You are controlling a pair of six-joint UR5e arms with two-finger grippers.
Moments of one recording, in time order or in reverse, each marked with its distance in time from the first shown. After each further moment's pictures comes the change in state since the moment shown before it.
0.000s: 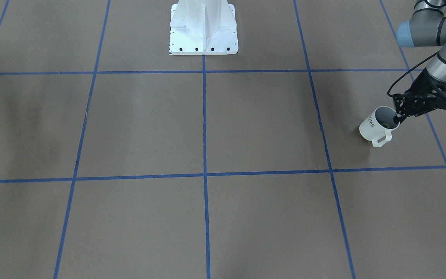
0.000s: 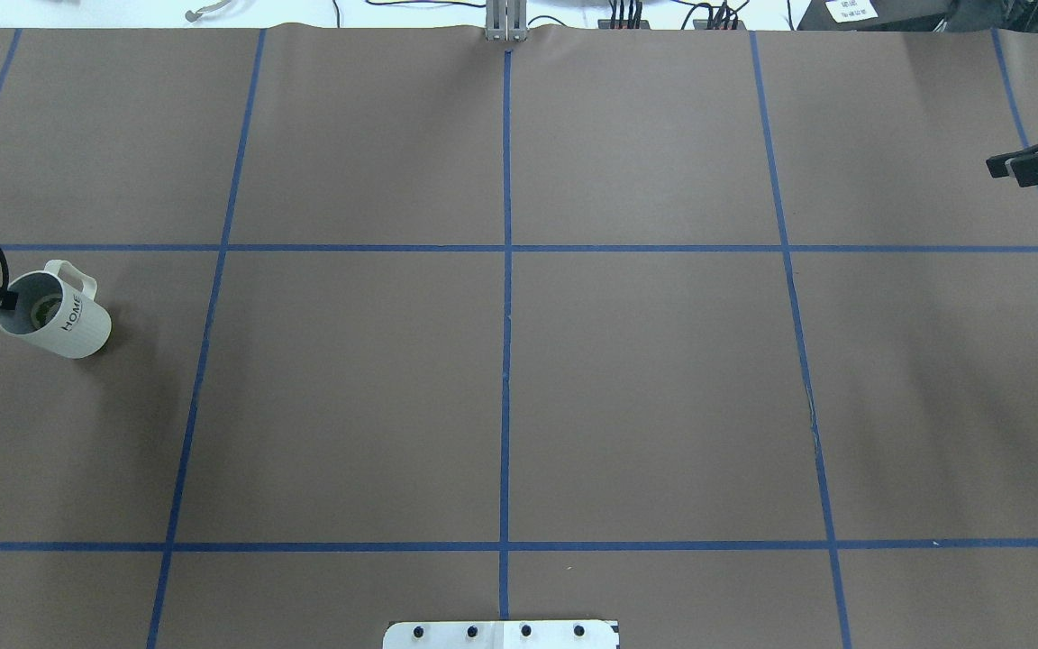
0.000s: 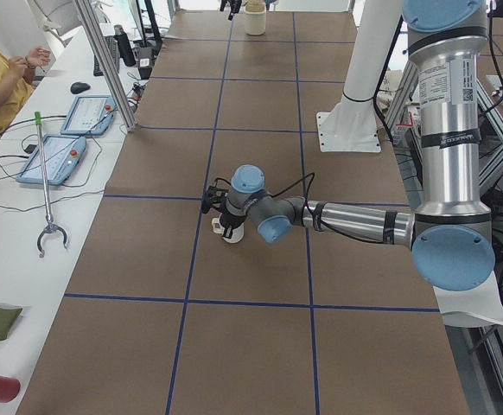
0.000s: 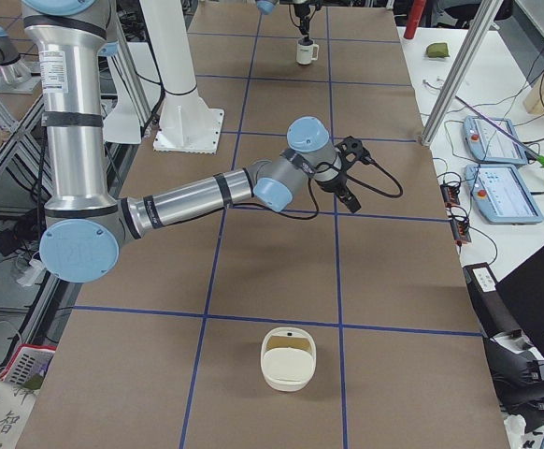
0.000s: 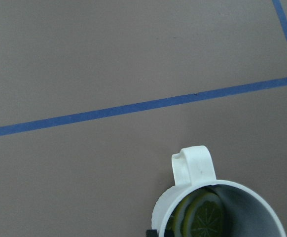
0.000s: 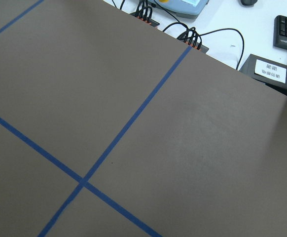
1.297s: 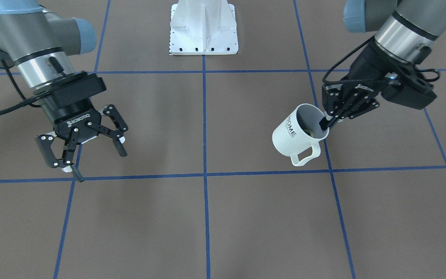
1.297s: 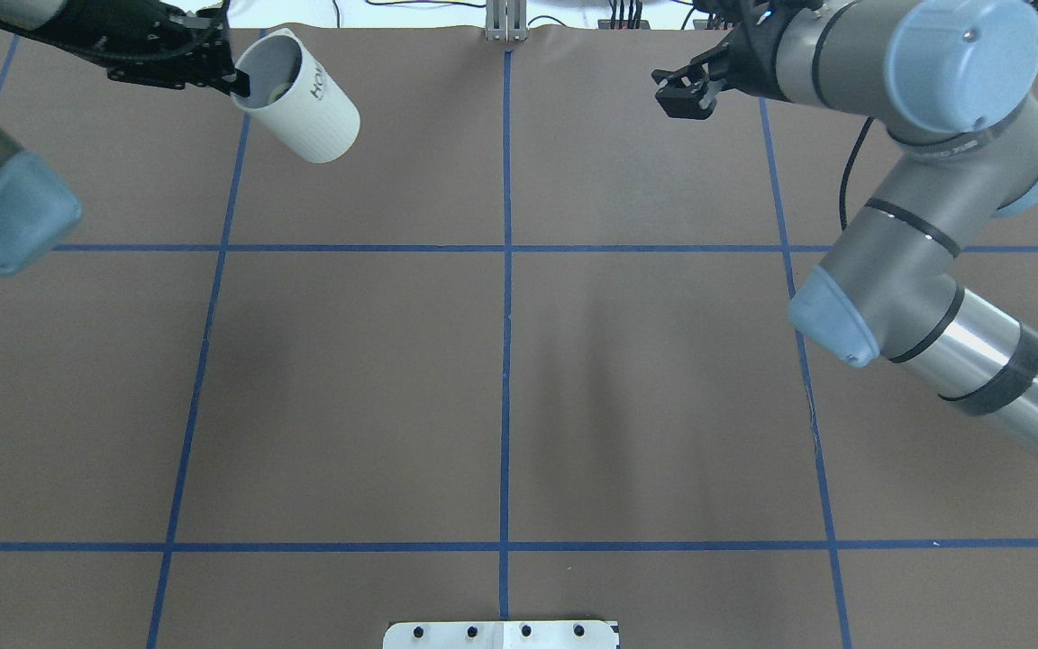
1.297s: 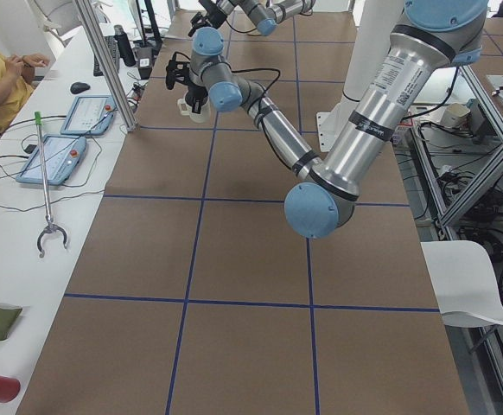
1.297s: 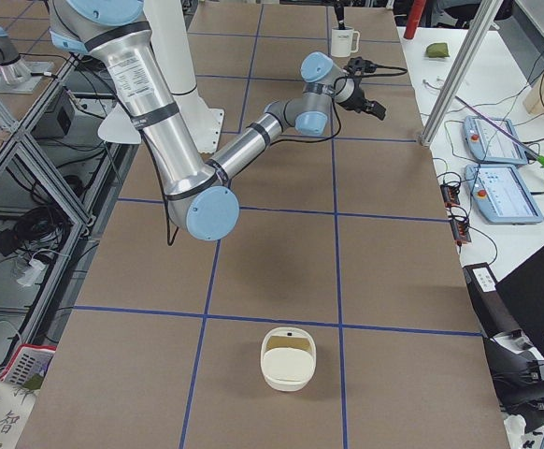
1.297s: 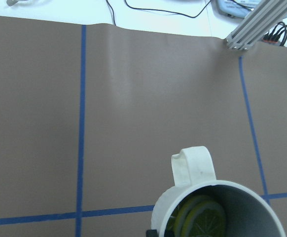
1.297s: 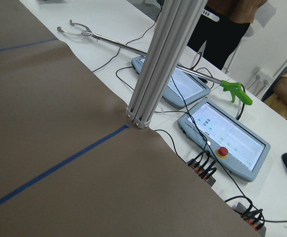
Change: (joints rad) left arm 0.007 -0.697 -0.084 0.496 -0.081 -0.435; right arm -0.440 0.481 -0.101 0.039 -0.628 0.010
